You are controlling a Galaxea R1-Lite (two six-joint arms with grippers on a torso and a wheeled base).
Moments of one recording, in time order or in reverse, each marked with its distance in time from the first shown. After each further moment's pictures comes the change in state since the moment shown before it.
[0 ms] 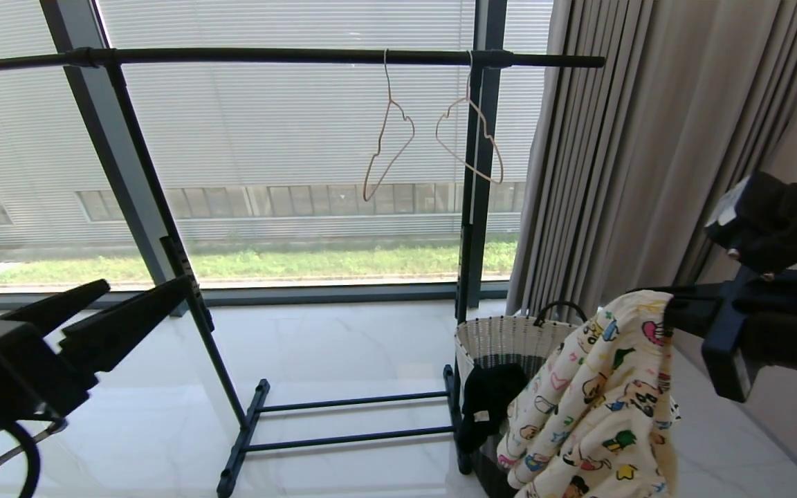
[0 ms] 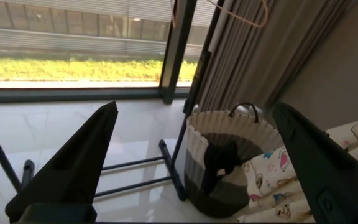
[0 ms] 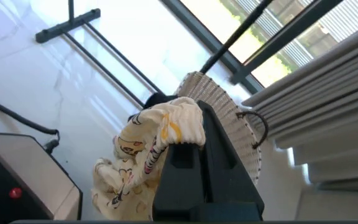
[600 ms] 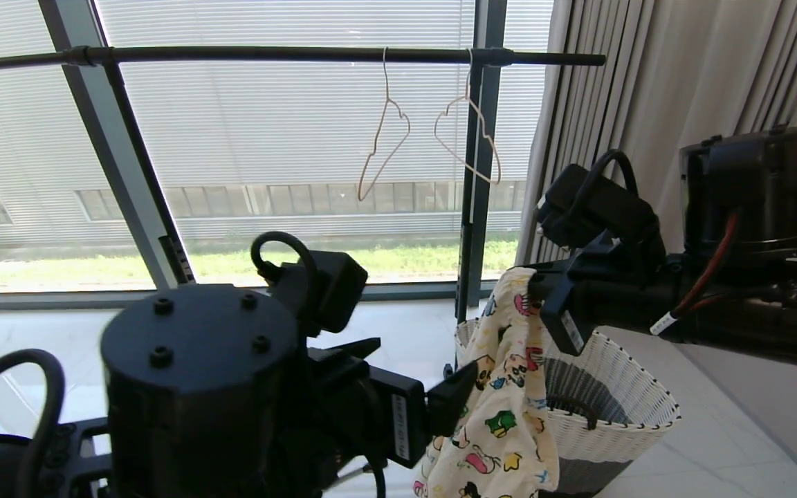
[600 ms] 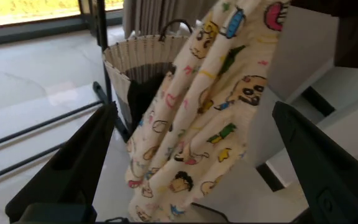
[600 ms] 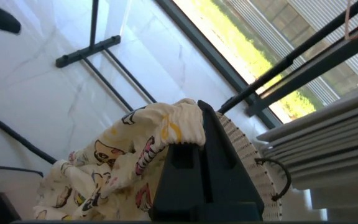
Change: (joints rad) left arm -0.541 0.548 -0.223 -0.031 0.197 -0.150; right arm 0.115 0.296 -0.152 -0.186 -0.006 0.009
